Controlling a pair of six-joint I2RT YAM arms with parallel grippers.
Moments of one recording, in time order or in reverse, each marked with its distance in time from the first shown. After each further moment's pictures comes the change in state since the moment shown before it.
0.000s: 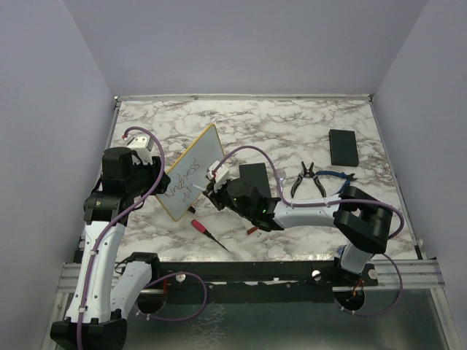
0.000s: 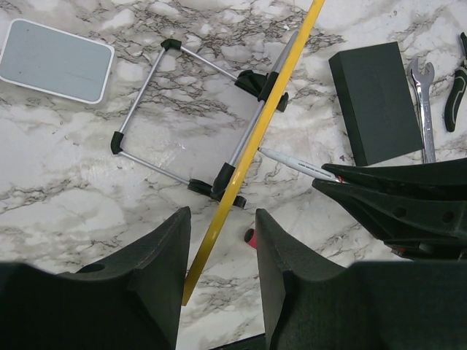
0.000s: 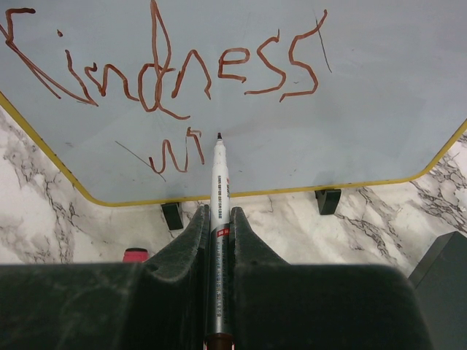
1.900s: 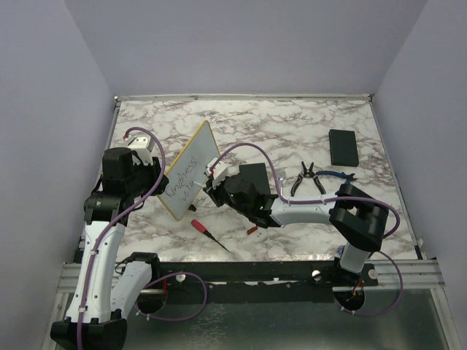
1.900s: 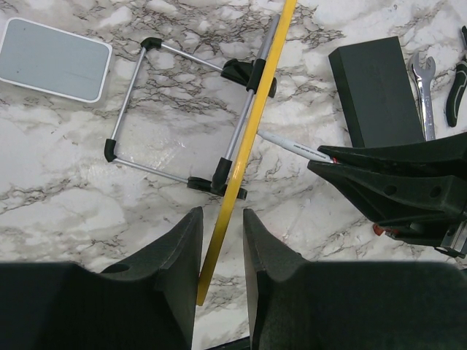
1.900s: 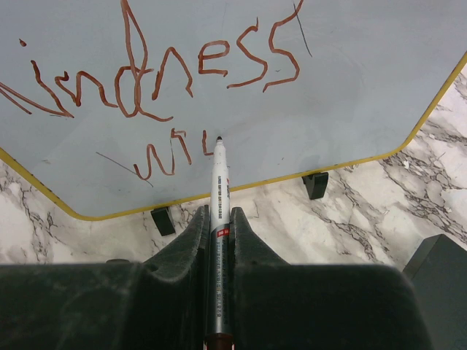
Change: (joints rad) left arm 0.000 0.000 -0.003 -0.004 0.007 0.012; right arm -0.020 0.035 0.041 -0.026 0.015 -0.011
